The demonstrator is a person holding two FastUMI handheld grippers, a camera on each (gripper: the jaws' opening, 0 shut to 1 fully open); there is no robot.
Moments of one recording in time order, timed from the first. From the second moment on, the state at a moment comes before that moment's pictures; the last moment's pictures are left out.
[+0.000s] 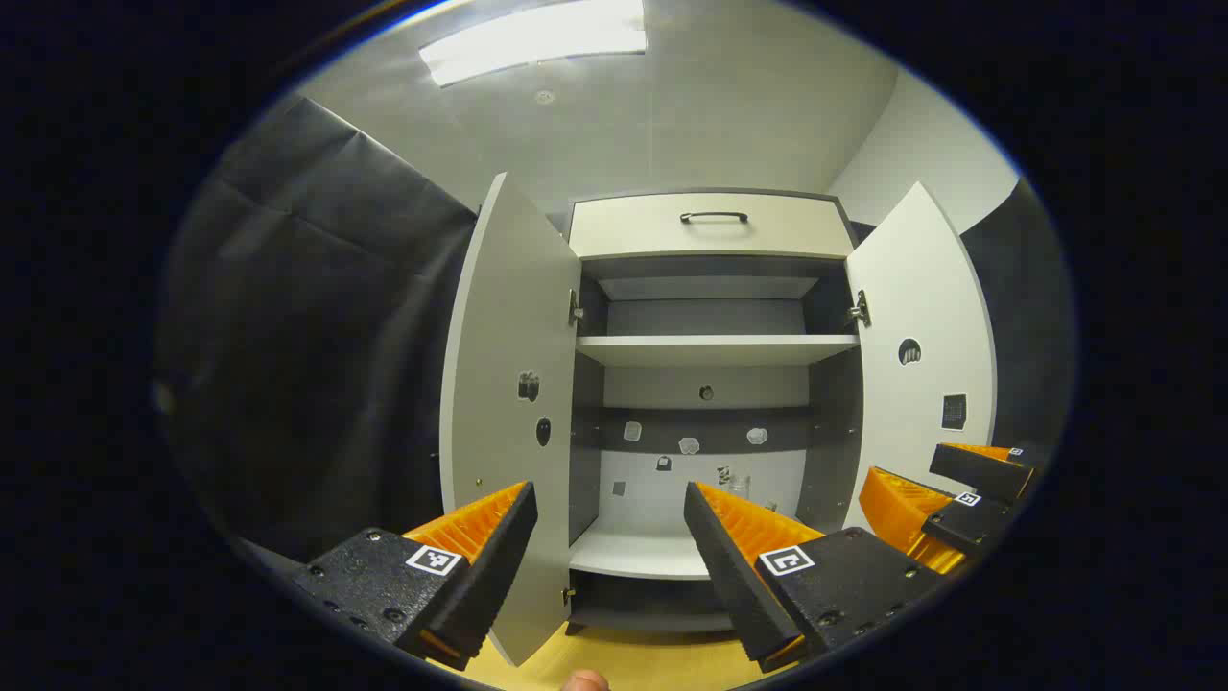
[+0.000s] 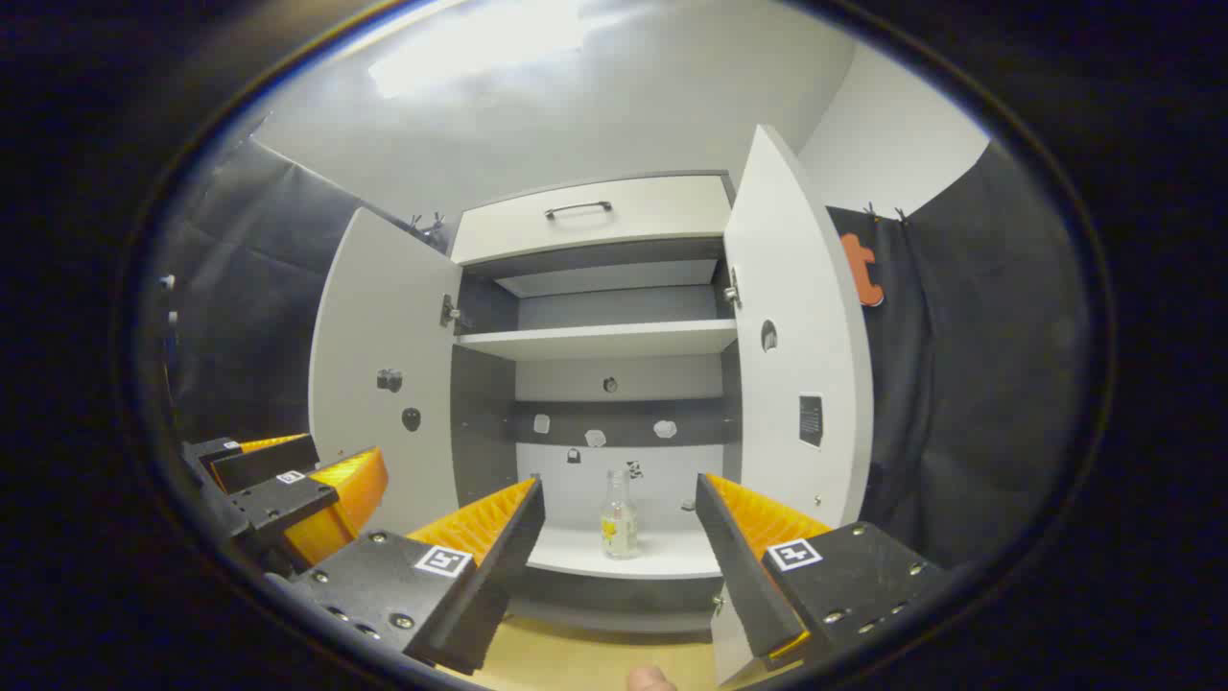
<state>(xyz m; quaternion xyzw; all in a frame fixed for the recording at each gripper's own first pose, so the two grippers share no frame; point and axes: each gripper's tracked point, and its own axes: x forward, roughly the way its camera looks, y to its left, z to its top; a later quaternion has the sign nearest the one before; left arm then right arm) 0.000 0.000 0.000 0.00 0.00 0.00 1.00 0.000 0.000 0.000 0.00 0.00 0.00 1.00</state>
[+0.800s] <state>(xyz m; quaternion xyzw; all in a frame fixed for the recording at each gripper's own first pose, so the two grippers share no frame) 0.017 0.004 -0.019 0.00 0.02 0.01 1.00 0.016 0.001 -0.006 -0.02 0.01 0.00 1.00</state>
